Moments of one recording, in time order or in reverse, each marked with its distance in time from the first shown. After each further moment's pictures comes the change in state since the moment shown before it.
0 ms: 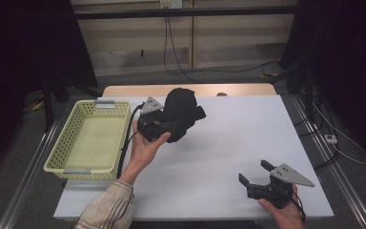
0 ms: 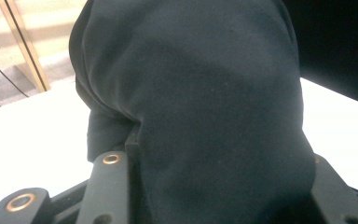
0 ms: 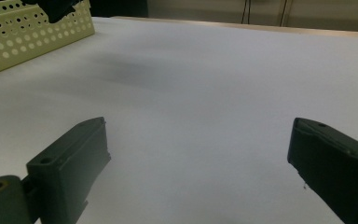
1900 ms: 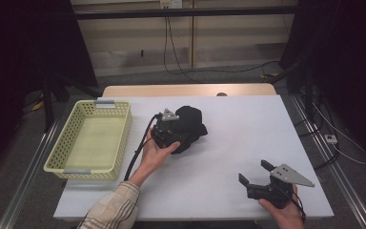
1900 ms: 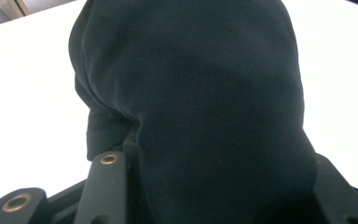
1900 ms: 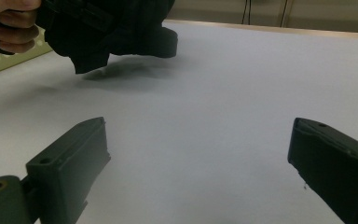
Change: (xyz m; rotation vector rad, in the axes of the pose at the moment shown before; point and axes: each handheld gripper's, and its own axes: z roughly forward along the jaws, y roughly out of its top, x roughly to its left) left arm -0.002 -0.039 0.055 0.237 0.030 0.030; right arm 0.000 0.000 0.000 0.001 0.002 -0.004
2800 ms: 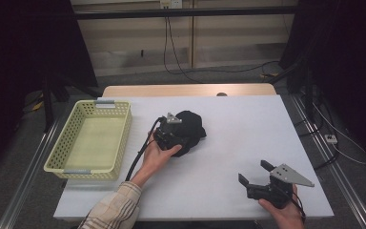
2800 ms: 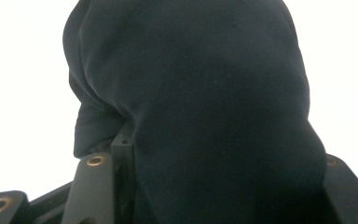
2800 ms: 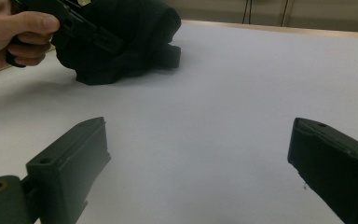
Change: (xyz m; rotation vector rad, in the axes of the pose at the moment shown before) left arm 0.002 -0.012 0.022 0.074 0.031 0.014; right arm 0.000 0.000 0.000 0.001 0.002 -0.002
